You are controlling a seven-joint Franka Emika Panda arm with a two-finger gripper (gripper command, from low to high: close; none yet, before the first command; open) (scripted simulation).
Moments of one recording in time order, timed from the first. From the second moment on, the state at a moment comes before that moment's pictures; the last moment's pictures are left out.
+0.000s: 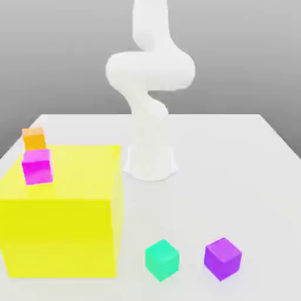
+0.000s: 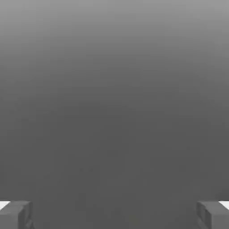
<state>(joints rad) -0.01 -0.71 0.01 -2.34 0.03 2.35 0.87</state>
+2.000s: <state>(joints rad) -0.23 -0.43 -0.15 -2.63 -0.31 2.29 1.15</state>
